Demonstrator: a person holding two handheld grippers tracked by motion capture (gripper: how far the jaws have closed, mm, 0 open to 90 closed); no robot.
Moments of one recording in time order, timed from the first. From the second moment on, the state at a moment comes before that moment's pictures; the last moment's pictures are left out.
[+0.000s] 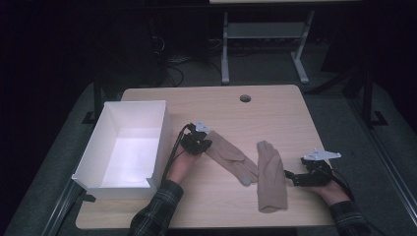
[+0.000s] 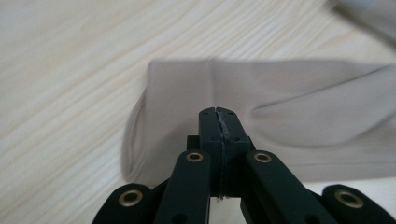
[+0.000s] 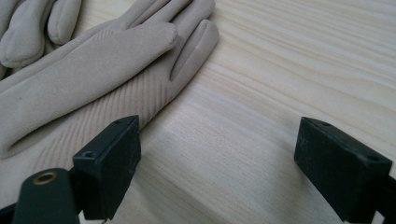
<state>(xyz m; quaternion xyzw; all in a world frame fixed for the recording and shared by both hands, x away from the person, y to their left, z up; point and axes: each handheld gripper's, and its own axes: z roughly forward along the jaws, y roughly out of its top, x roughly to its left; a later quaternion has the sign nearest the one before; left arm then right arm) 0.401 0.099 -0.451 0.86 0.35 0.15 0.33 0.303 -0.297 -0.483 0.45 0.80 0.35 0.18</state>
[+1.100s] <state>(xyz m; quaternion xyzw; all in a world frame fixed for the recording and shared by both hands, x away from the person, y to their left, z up) 0.293 0.117 -0.453 0.88 0.35 0.09 0.30 0.303 -0.297 -0.483 0.45 0.80 0.35 0.18</state>
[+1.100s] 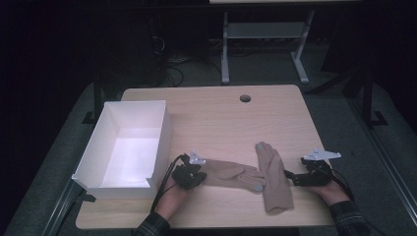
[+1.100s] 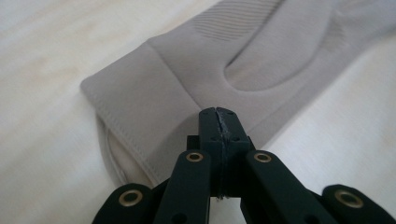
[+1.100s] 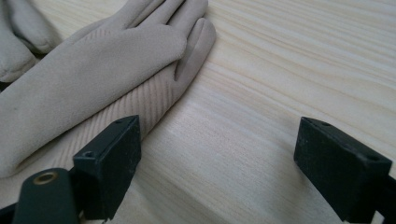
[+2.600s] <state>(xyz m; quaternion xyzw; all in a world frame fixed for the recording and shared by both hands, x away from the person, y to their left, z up) 0.363 0.040 -0.461 0.88 0.29 0.07 0.36 0.303 -0.297 -0.483 0.45 0.80 0.35 0.18</state>
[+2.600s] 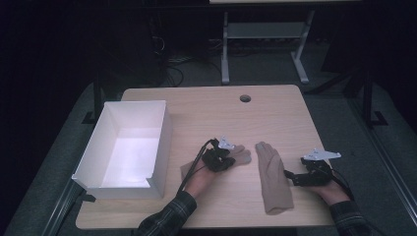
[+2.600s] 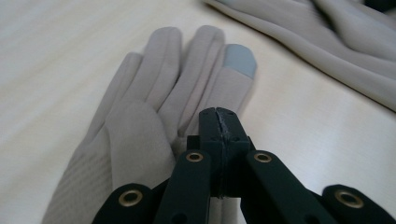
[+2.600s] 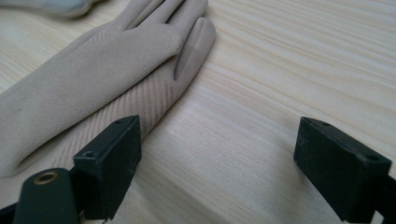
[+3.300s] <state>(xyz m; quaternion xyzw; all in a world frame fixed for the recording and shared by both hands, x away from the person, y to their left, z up) 0.324 0.095 -0.443 0.88 0.30 0.10 0.36 0.304 -0.296 -0.482 0.45 0.80 0.35 0.18</state>
